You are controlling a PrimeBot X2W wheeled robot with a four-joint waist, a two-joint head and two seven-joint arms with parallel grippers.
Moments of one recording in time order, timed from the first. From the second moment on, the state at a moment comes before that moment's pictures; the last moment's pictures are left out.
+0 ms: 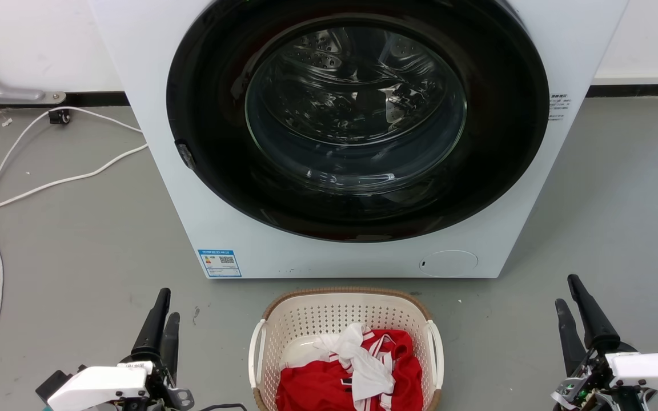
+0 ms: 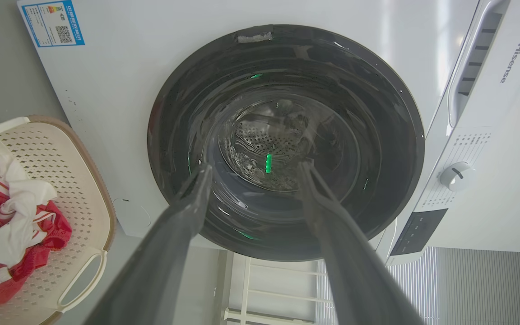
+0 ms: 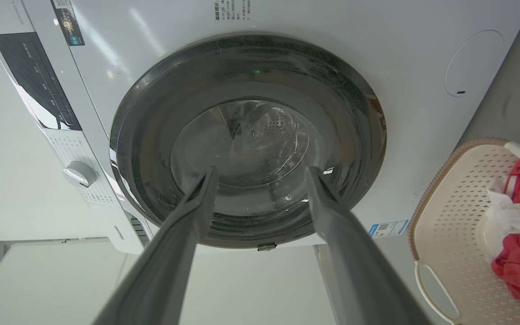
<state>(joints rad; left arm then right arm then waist) -0.05 0.04 0.10 0.27 -1.60 -0.13 0.08 -0.04 -0.05 -0.09 0.26 1.60 0.13 0.08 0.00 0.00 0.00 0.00</state>
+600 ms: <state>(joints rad) -0.03 0.04 0.14 0.24 -1.49 -0.13 0.00 -0.03 -0.05 -0.10 0.23 1.43 0.13 0.00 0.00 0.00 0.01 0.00</state>
